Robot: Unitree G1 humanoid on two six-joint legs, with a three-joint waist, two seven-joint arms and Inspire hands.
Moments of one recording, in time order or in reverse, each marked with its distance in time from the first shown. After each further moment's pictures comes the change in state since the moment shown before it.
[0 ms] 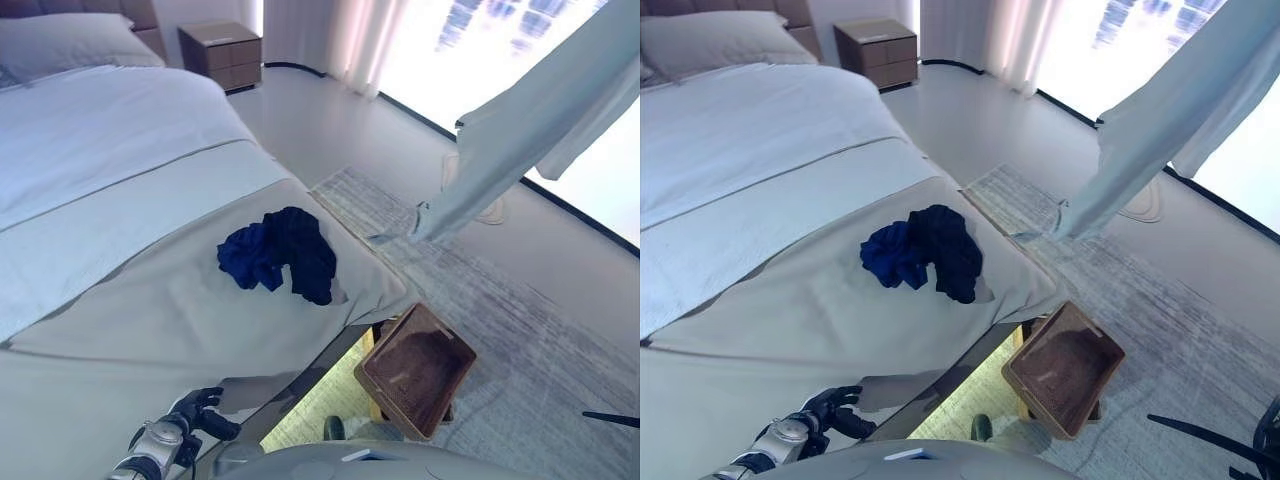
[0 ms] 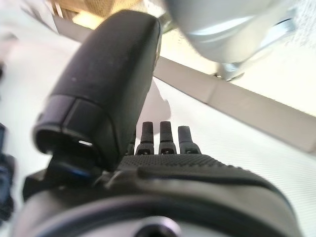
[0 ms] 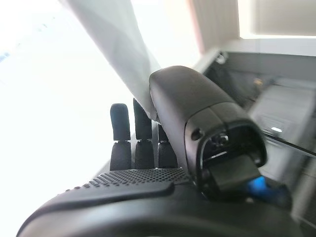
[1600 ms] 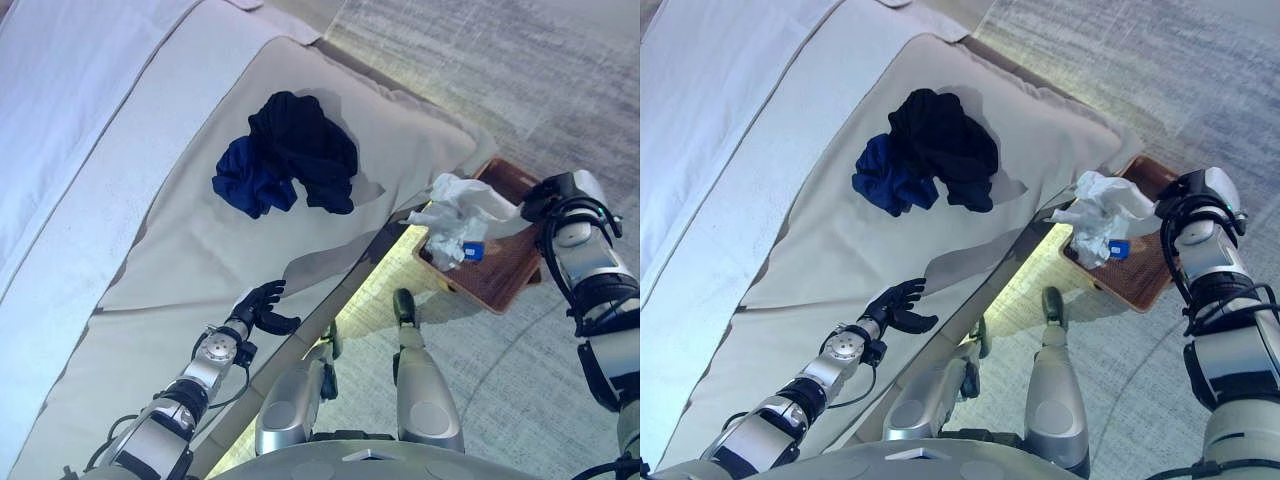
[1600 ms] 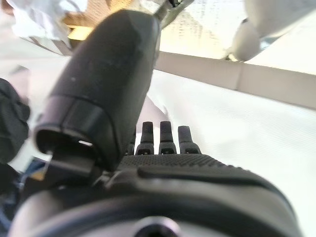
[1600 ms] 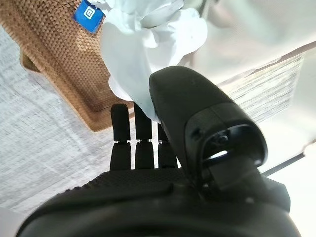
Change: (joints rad) left arm -0.226 -0.095 -0.097 -0.165 -0.161 -0.175 0.060; right arm 0.621 0.435 -0.336 0.279 -0.238 0.014 0.065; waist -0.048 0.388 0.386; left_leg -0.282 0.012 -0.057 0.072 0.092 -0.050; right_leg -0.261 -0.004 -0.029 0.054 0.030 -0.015
